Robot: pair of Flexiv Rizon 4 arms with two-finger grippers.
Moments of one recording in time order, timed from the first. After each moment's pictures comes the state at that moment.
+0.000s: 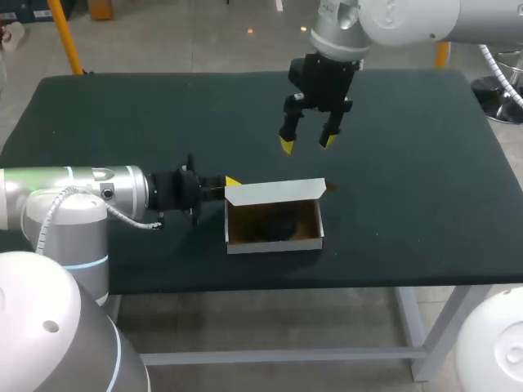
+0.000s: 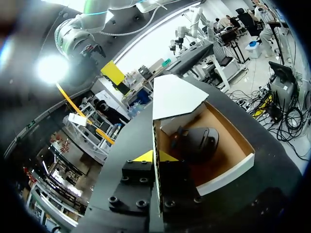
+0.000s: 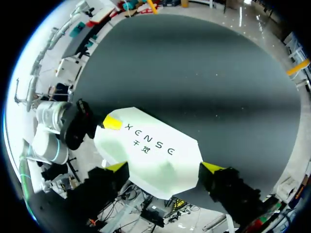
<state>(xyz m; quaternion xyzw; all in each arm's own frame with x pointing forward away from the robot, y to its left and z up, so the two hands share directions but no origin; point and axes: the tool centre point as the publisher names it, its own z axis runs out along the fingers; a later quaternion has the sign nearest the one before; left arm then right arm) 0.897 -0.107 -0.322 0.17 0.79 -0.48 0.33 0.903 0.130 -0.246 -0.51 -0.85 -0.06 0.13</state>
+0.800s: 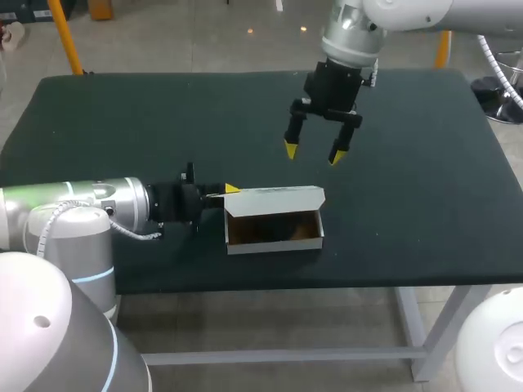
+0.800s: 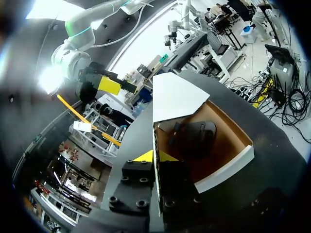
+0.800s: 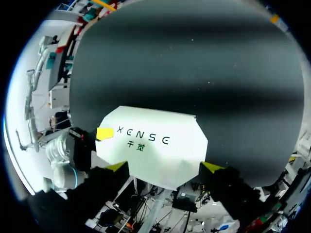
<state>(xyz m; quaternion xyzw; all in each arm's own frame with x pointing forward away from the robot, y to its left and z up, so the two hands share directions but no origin) 0.889 -0.104 -0.328 0.20 0.78 -0.45 0.38 0.889 0.121 -0.262 -0.63 -0.75 -0.01 0.20</state>
